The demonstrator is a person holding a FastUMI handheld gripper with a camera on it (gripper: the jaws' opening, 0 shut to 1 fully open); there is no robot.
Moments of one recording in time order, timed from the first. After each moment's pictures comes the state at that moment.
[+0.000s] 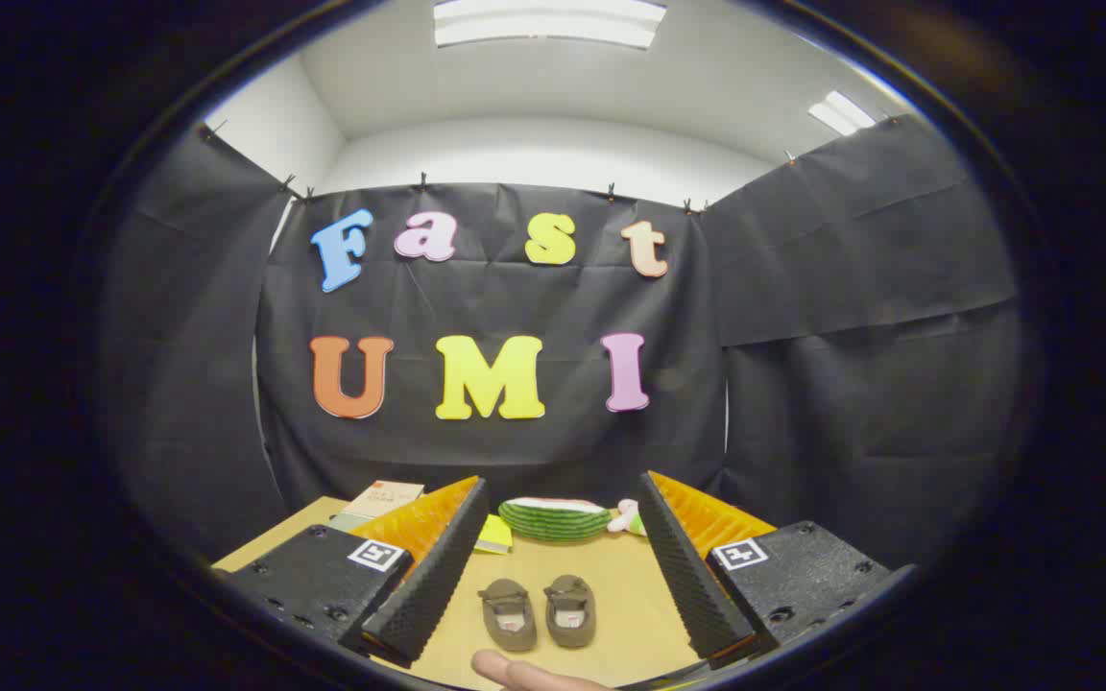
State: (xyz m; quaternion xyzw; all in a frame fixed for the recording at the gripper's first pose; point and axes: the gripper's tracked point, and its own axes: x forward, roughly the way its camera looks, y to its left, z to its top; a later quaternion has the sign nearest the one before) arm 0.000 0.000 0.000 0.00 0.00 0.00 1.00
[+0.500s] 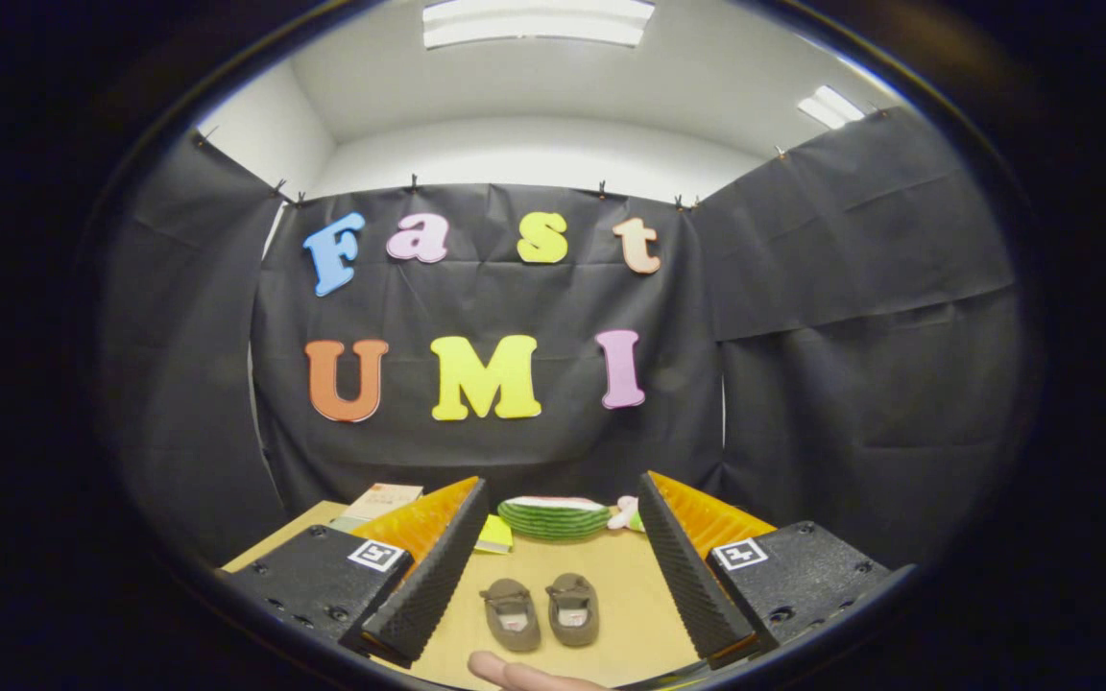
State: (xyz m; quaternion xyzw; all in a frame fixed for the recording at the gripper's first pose) arm 0.000 -0.003 -0.007 0.01 0.00 -0.01 1.00
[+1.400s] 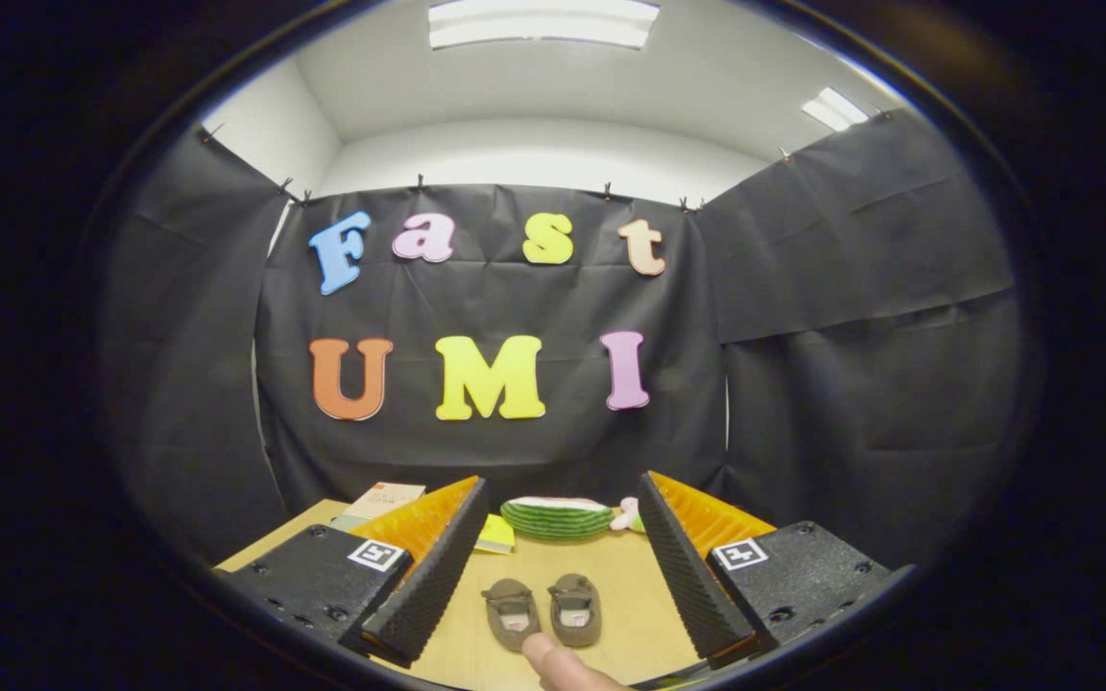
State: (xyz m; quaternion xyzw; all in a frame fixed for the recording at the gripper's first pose) arm 0.001 0.003 -0.013 0.01 0.00 0.00 1.00
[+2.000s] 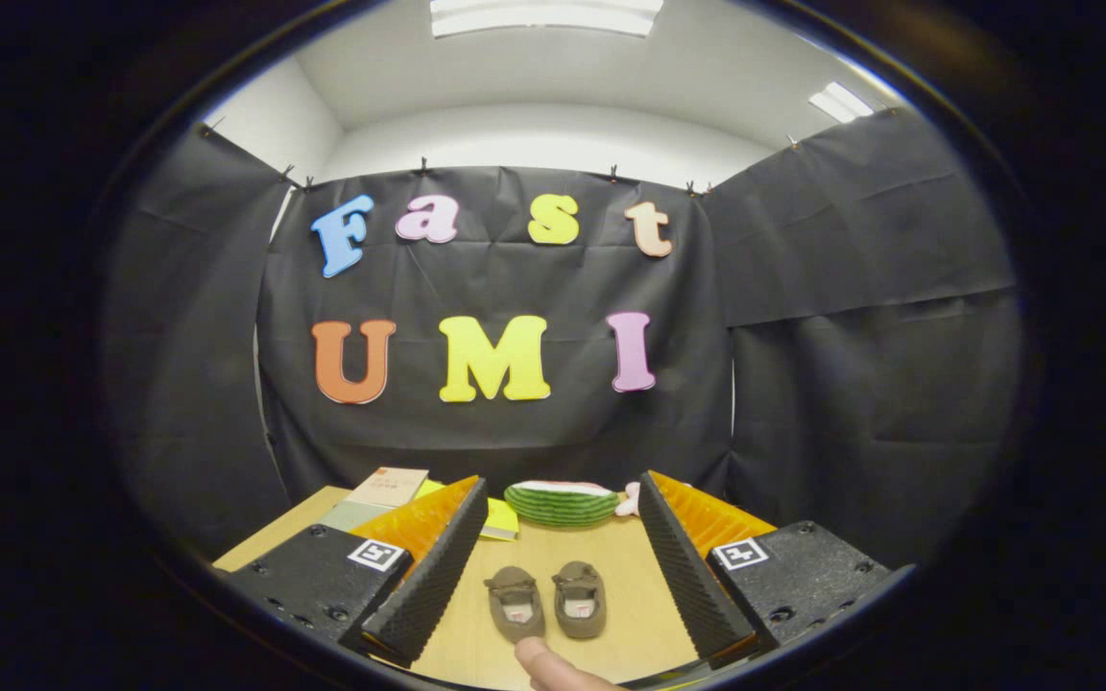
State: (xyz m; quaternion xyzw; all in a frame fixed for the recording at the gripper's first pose) arm 0.013 0.008 -0.031 0.00 0.03 0.00 1.00
